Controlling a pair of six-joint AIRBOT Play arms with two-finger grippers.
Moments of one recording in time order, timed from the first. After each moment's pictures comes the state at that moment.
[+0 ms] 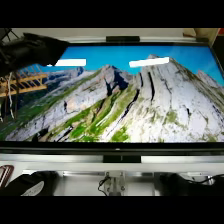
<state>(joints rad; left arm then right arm) -0.27 -1.03 1.47 0.93 -0.80 -1.18 -1.73 -1.01 1.89 -1.34 1.16 1.67</state>
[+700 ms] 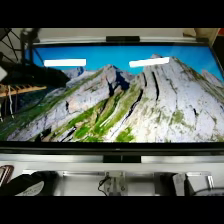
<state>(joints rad) -0.28 -1.18 1.47 1.34 -1.23 -1.46 -1.11 -0.85 1.35 -1.16 1.68 1.55</state>
